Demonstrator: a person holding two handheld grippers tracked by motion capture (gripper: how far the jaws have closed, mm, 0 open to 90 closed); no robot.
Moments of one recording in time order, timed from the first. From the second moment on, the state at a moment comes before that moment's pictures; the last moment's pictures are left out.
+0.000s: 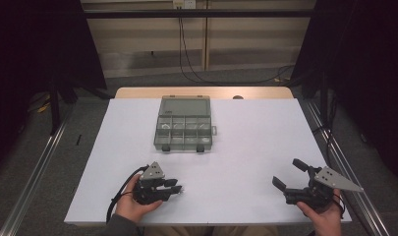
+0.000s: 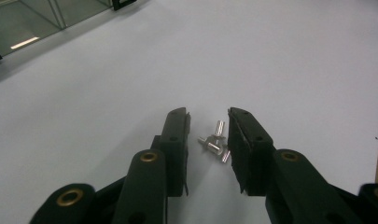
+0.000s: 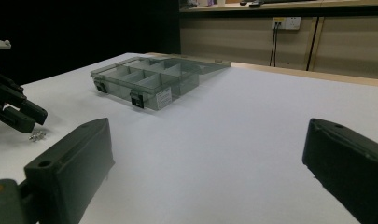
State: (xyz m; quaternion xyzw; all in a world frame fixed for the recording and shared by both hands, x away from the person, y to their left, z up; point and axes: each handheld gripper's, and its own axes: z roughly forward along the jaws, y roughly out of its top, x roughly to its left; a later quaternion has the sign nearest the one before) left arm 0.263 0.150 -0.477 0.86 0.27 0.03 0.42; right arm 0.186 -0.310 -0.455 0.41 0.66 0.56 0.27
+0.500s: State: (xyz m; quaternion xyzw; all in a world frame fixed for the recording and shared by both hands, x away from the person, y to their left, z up) left arm 0.266 0.151 -0.481 0.87 0.28 0.03 0.41; right arm 0.185 -0.311 -0.455 0.42 0.66 0.56 0.27
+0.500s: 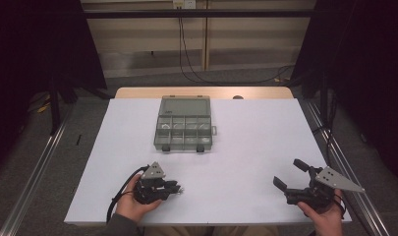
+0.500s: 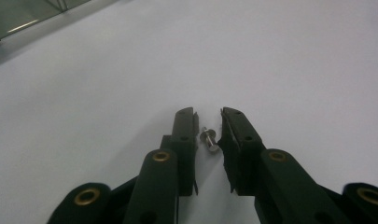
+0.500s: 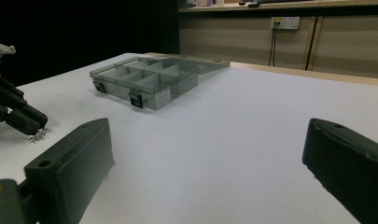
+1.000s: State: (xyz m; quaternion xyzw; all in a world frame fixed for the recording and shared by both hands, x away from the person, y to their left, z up) left arm 0.266 0.151 -0.481 0.87 0.29 0.03 0.40; right arm 0.185 -0.312 -0.455 0.41 0.66 0.56 0.27
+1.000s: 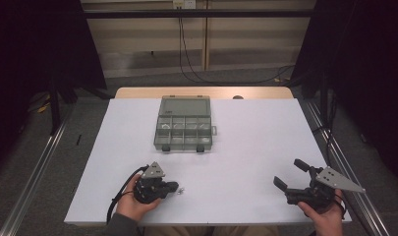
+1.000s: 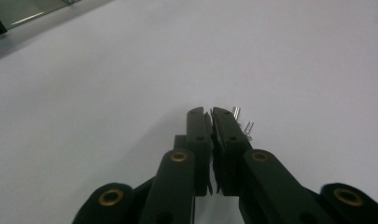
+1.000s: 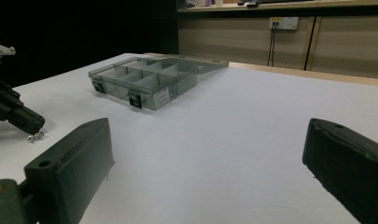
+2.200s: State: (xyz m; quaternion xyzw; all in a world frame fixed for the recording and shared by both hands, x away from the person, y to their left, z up) left arm 0.312 0.154 -0.452 0.79 0.36 0.11 0.49; right arm 0.185 -0.315 -0.457 0.42 0.66 0.57 0.27
